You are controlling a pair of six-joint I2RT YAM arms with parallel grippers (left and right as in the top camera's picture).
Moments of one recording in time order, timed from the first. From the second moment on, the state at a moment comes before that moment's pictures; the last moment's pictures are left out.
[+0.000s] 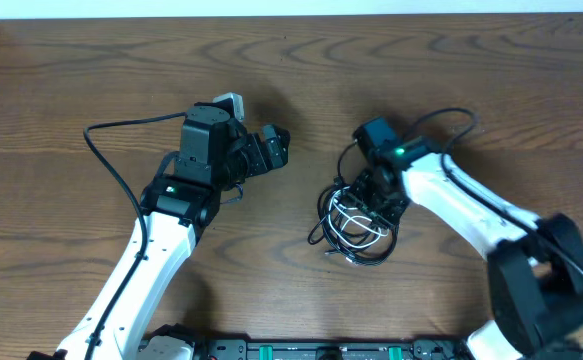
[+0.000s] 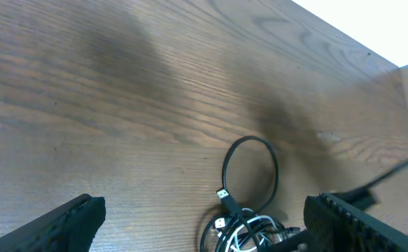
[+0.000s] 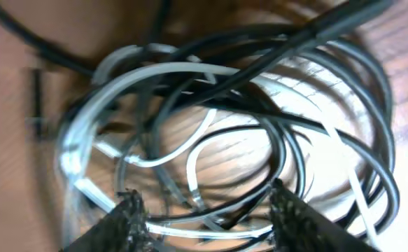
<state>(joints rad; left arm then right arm) -0.28 1.29 0.92 -0.34 0.24 -0.59 0.49 1.74 1.13 -0.84 -0.21 1.14</state>
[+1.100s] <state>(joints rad) -0.28 1.29 0.92 -0.34 0.24 -0.59 0.49 1.75 0.92 -0.44 -0.20 1.30</state>
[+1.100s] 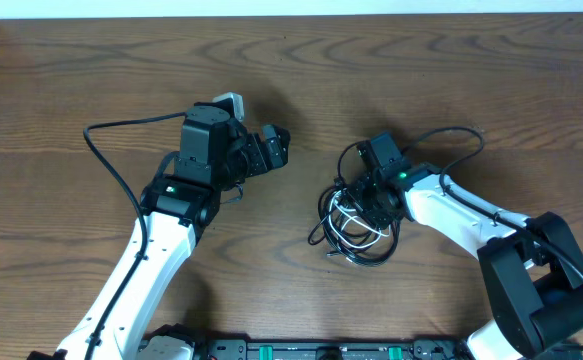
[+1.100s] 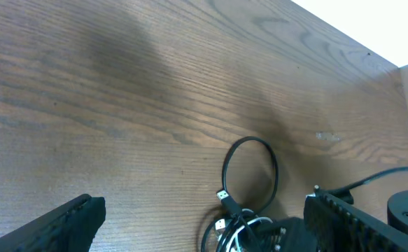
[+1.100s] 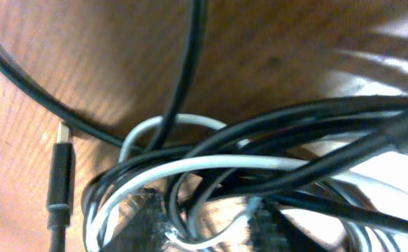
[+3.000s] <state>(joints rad) -0.28 1.29 0.92 -0.34 0.24 -0.59 0.39 1.66 0.93 -0.51 -0.25 0.28</state>
